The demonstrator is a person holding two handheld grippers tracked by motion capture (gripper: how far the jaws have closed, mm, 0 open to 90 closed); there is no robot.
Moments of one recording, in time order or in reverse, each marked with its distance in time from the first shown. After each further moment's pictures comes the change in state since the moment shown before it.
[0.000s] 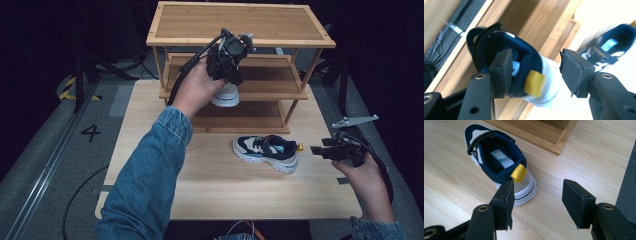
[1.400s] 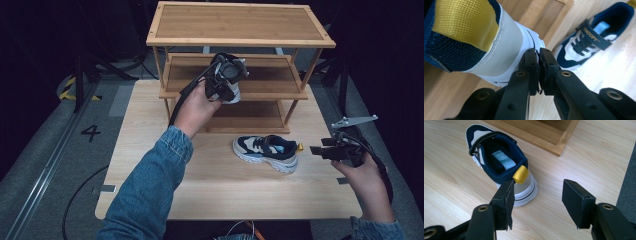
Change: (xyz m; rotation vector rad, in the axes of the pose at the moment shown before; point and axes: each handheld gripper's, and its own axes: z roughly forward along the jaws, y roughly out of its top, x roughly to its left) left arm -0.012 -0.033 0.055 0.081 -0.074 -0.054; right arm 0.002 0.000 -0.001 0.000 -0.004 -0.004
